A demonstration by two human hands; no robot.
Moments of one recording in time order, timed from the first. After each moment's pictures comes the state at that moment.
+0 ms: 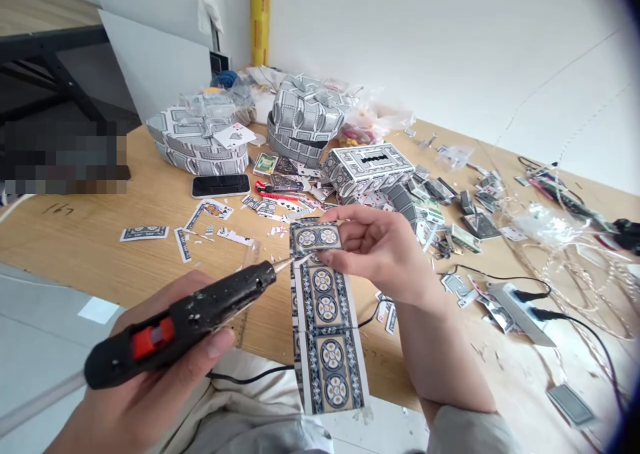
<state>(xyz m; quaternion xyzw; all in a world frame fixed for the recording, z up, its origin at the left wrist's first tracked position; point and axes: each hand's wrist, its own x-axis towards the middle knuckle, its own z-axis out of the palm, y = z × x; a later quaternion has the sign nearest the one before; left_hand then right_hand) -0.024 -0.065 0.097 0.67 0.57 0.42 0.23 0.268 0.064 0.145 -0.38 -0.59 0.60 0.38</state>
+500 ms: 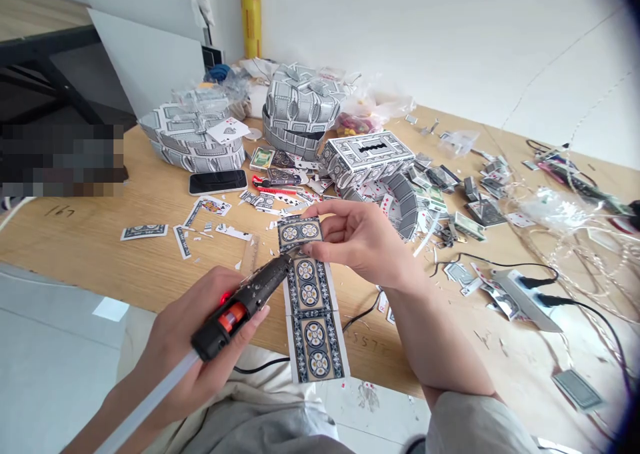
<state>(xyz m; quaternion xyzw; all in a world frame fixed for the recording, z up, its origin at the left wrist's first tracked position) 0.014 -0.053 0.107 0.74 0.51 0.39 0.20 0.262 0.071 0.135 -0.40 -0.59 0.62 0.32</state>
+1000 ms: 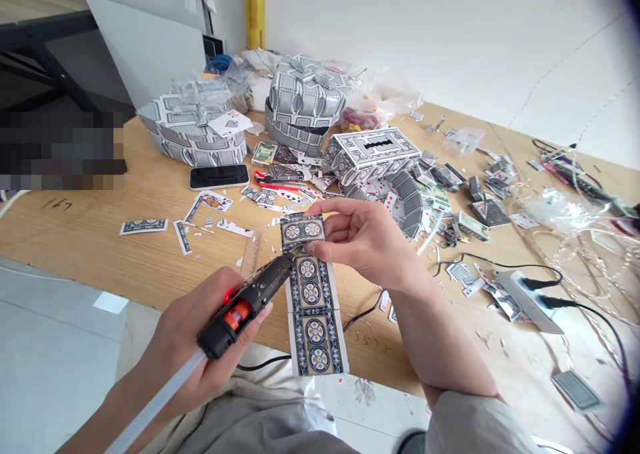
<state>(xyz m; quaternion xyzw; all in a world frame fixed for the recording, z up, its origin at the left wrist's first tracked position) 0.023 -0.058 0.106 0.70 0.57 0.38 0.21 0.261 0.070 0.132 -0.40 -0.61 0.60 0.32</state>
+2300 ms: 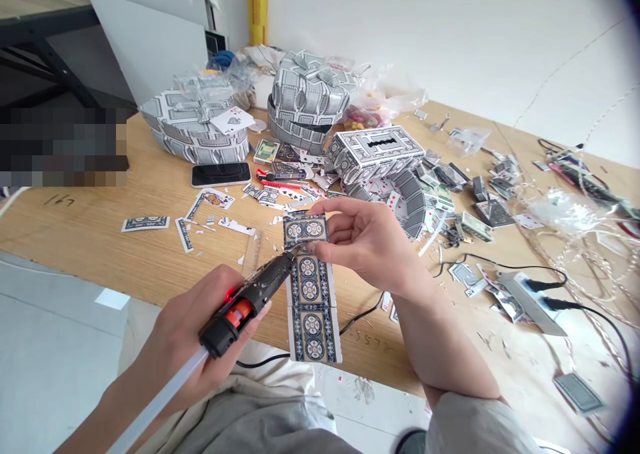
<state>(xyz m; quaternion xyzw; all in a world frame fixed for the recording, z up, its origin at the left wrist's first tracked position) 0.011 -0.057 0.105 0.75 0.54 0.34 0.19 0.258 0.065 0.134 -0.43 -0.61 0.58 0.33</state>
